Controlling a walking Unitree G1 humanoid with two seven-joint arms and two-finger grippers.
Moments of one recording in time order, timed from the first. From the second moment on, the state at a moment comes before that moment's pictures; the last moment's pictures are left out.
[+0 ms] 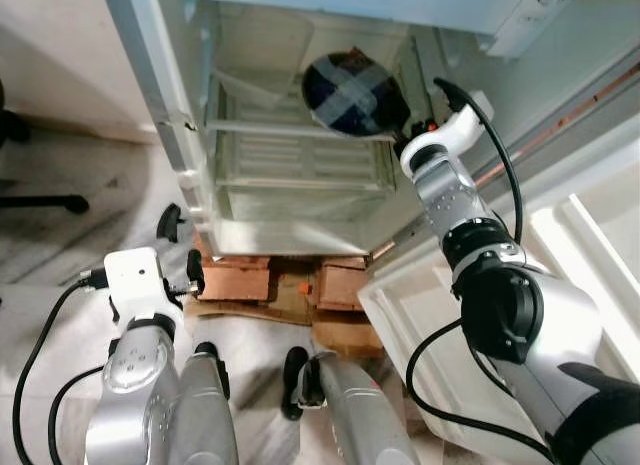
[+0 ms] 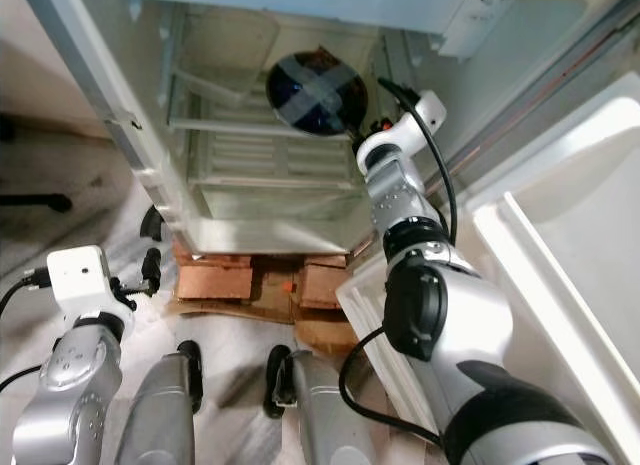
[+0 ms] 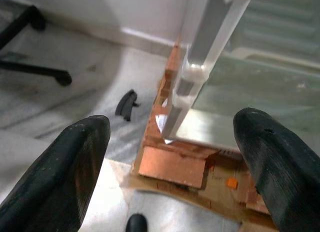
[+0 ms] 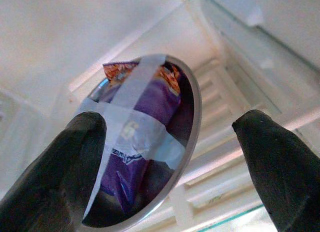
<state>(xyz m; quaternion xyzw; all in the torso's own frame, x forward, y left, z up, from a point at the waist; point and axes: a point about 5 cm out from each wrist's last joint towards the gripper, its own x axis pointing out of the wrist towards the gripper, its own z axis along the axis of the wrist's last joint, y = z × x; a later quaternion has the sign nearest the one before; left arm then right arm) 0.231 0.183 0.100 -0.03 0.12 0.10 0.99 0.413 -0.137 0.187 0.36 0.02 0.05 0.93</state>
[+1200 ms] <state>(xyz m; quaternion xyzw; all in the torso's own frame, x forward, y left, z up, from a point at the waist) 0.252 0.162 0.102 0.06 0.01 -0.04 1.00 0.281 -0.129 0.099 0.11 0.00 0.14 0.98</state>
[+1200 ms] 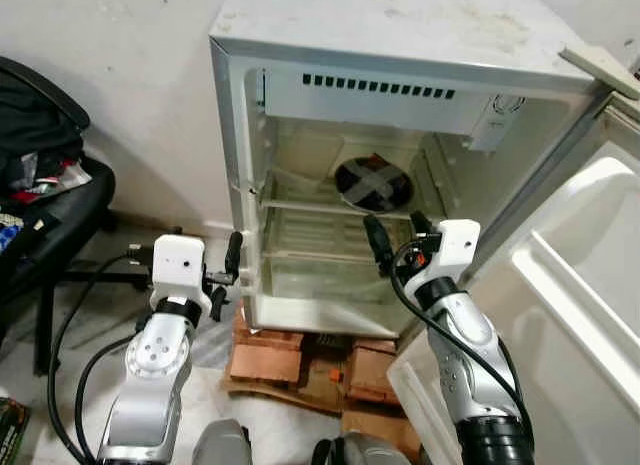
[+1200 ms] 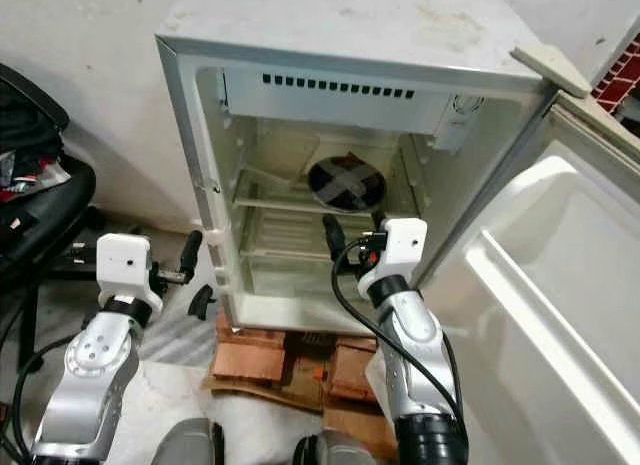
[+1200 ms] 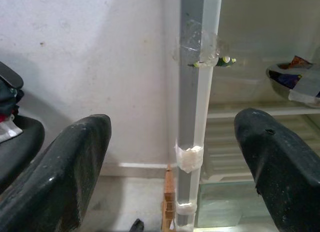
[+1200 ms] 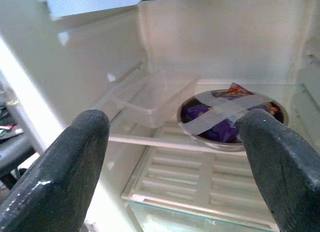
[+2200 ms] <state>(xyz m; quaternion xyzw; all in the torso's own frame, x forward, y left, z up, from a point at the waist) 0.254 0.164 0.097 0.08 0.01 -0.05 1.00 0.273 -0.129 0.089 0.12 0.03 0.10 0.99</state>
